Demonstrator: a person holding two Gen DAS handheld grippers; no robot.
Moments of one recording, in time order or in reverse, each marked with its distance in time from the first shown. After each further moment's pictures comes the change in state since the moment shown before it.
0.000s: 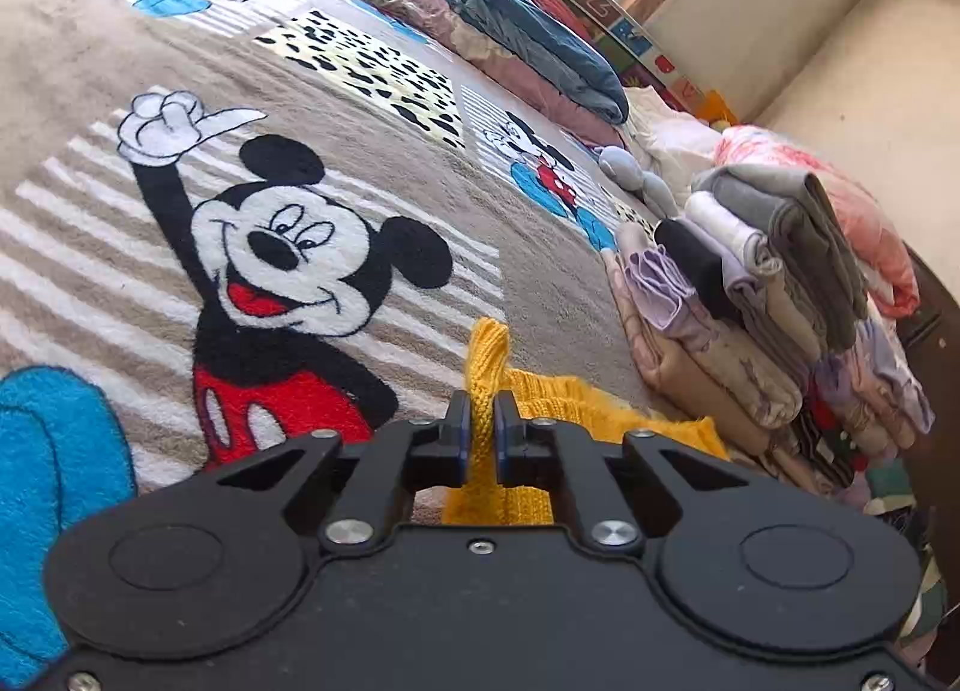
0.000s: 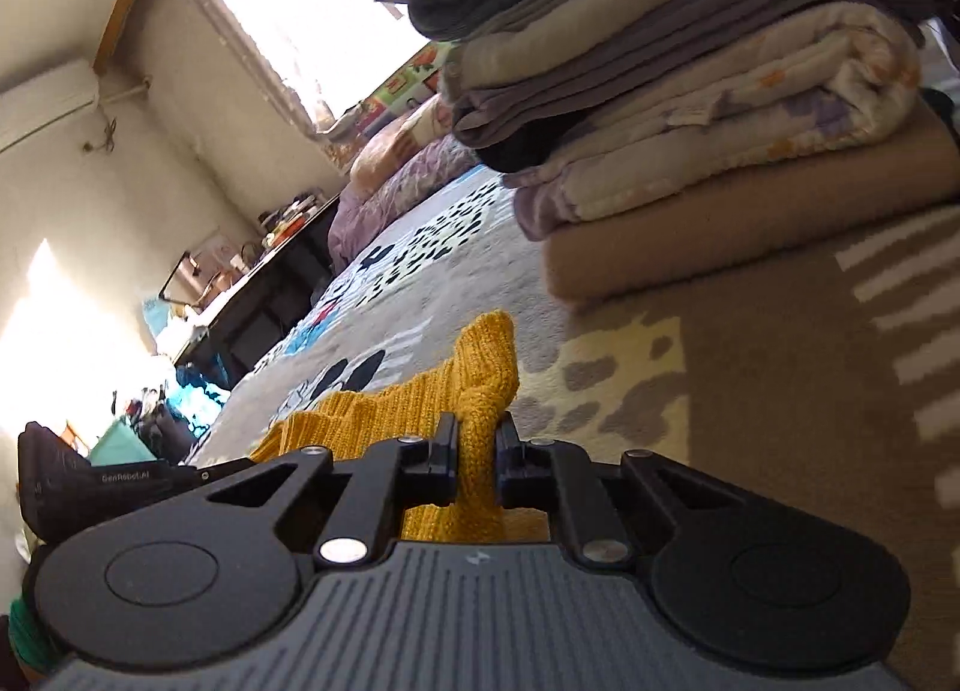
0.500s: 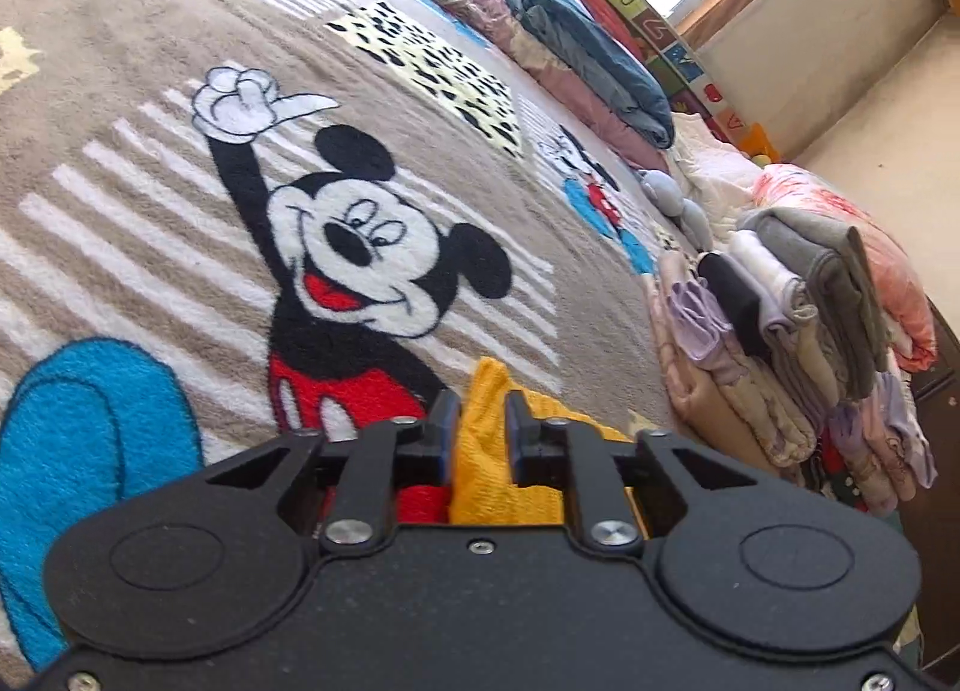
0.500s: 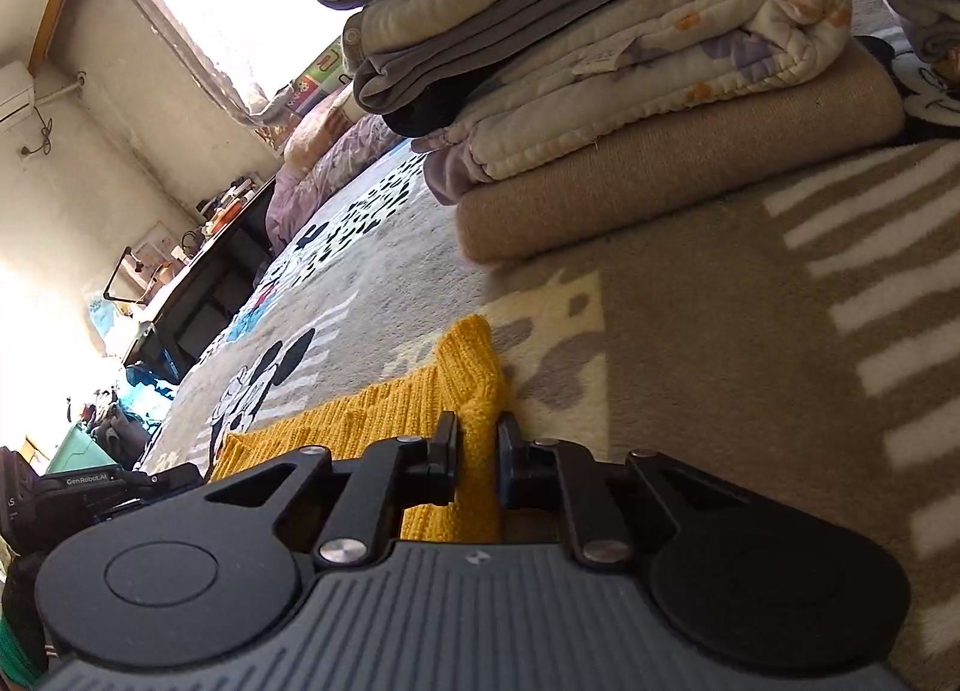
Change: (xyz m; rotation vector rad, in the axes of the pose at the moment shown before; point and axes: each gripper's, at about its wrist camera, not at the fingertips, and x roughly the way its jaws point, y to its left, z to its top) left arm -0.009 0.014 0.003 -0.076 0.001 0.025; right arm 0.013 -0.009 -0.004 0.016 0.060 -0.096
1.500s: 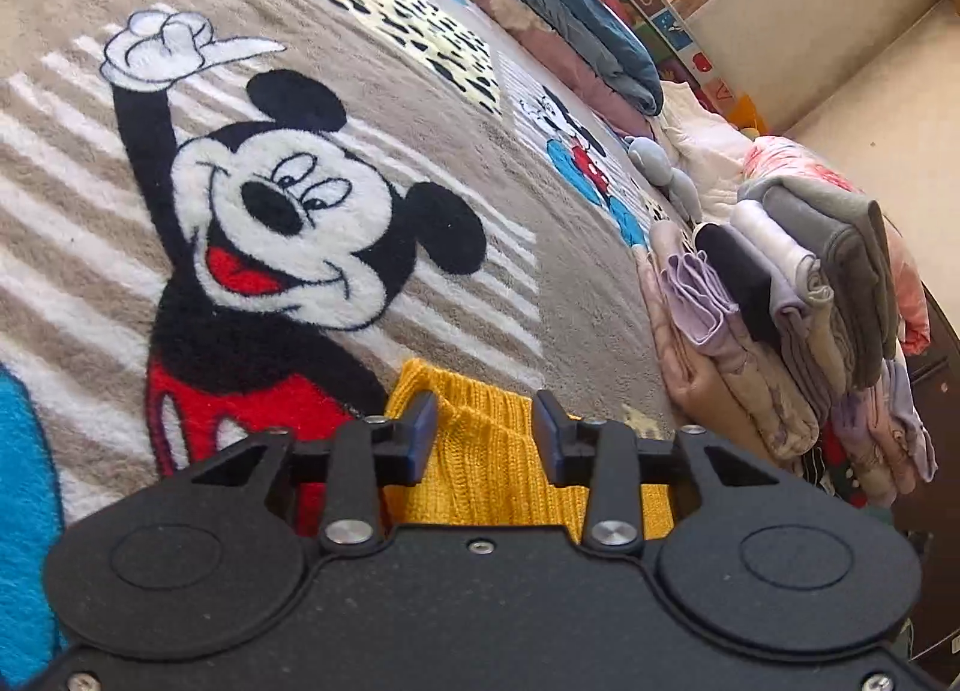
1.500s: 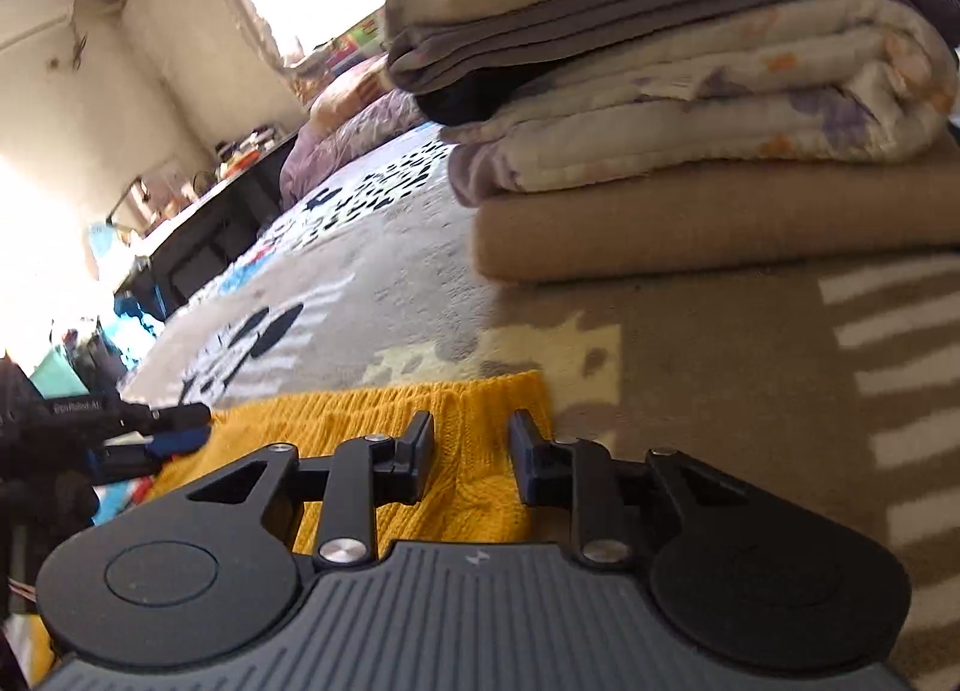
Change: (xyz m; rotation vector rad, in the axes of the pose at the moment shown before) left arm 0.053 -0.005 0.005 0.002 0.051 -0.032; right arm 0.019 0.001 0.023 -0.161 0.014 -0.019
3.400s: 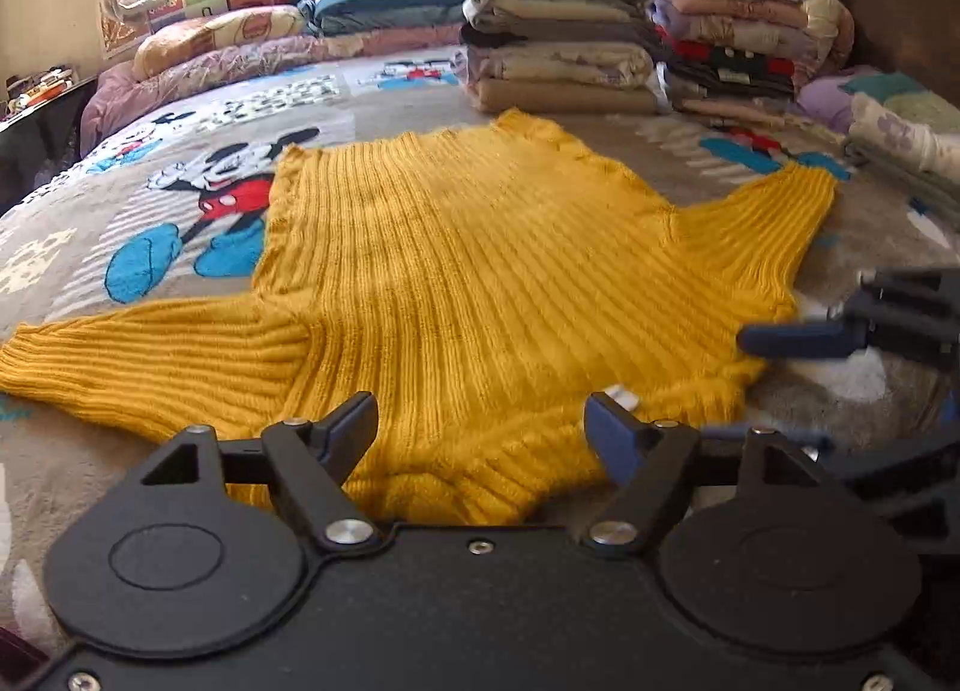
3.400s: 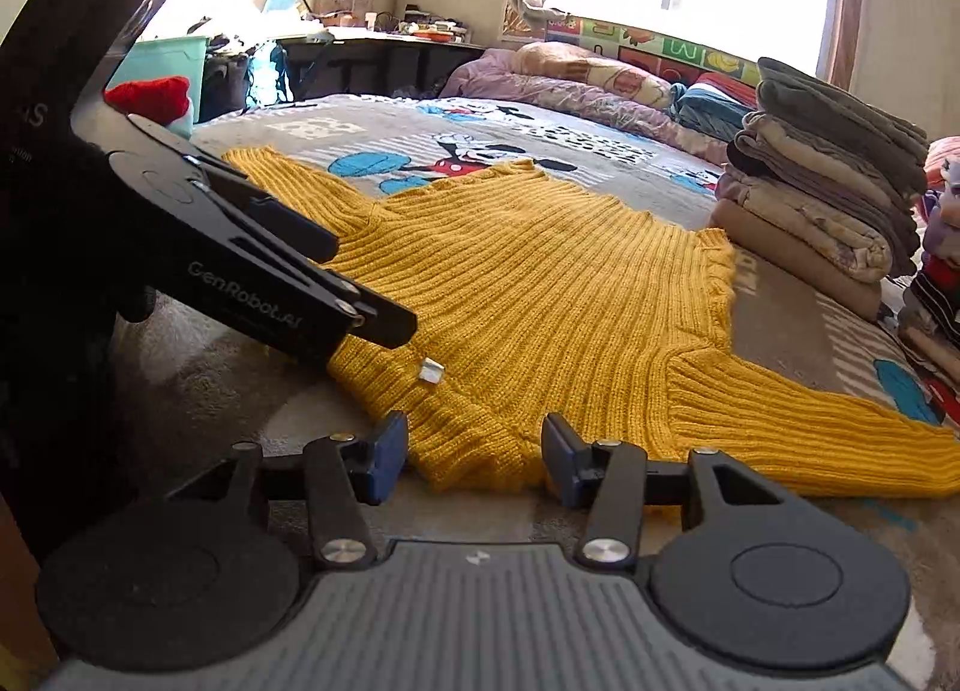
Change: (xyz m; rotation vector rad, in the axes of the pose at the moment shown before) left arm -0.168 -0.122 -0.308 0.734 0.009 0.304; right arm -0.227 0.203 -0.253 -0.700 0.023 -0.108
